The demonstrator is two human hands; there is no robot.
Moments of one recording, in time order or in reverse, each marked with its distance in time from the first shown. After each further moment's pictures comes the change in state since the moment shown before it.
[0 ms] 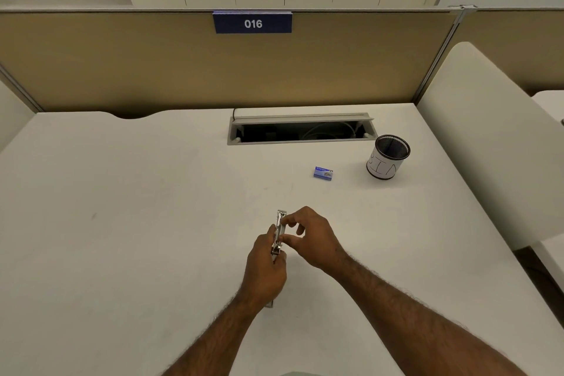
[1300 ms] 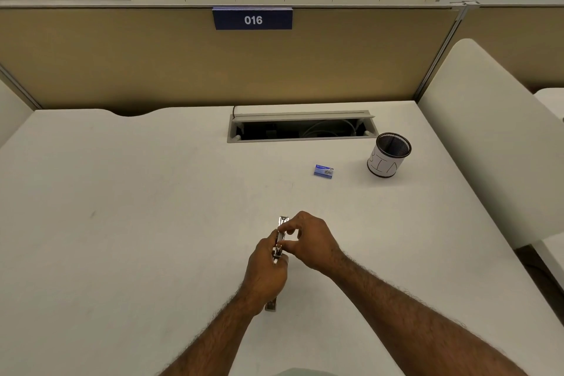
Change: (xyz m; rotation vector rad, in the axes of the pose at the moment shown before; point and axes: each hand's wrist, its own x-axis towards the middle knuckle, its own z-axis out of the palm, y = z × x) left_hand -0.002 -0.002 -0.001 -0.040 -0.066 -0.109; right_hand -0.001 -0.002 0.007 -0.085 -0.078 0.072
